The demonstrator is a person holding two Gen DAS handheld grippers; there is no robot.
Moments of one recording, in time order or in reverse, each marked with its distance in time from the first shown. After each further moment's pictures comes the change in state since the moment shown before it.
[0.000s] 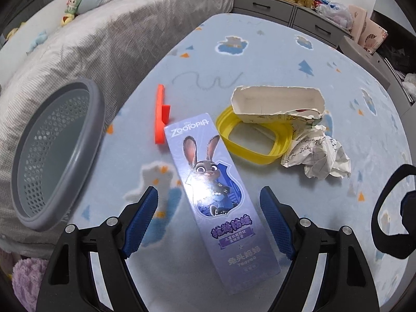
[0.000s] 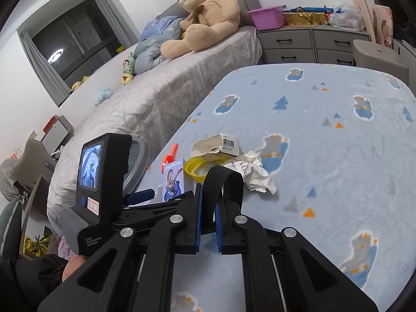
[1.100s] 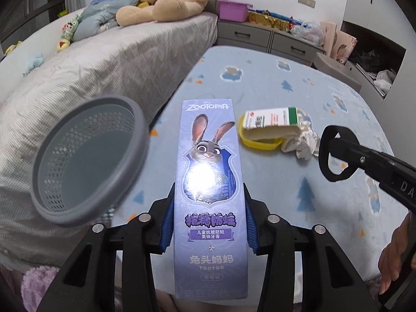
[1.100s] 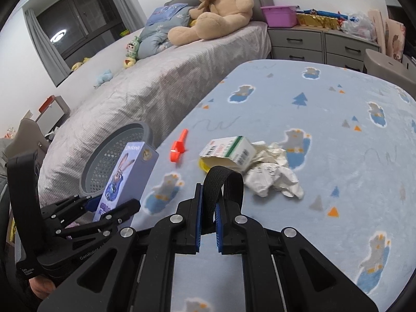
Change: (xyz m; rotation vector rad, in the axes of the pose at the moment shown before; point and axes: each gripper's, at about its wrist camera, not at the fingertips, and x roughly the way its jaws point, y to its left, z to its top) left arm -0.072 0.065 -0.056 0.089 -0.205 -0.085; right arm 0.030 0.043 -0.009 -0.089 0.044 -0.032
